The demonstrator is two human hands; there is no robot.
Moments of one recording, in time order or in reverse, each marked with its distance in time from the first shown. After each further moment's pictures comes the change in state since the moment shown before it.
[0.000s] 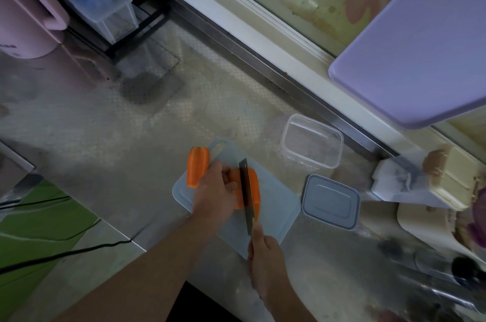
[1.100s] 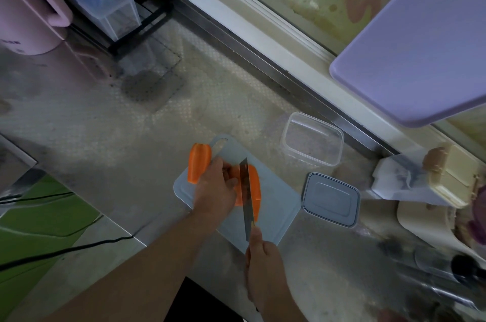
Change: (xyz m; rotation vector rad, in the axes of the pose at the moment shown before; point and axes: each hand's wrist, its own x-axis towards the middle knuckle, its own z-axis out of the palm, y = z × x) left_hand 0.002 -0.005 0.002 0.000 0.008 0.007; right_hand -0.026 0.000 0.007 -0.056 0.046 -0.016
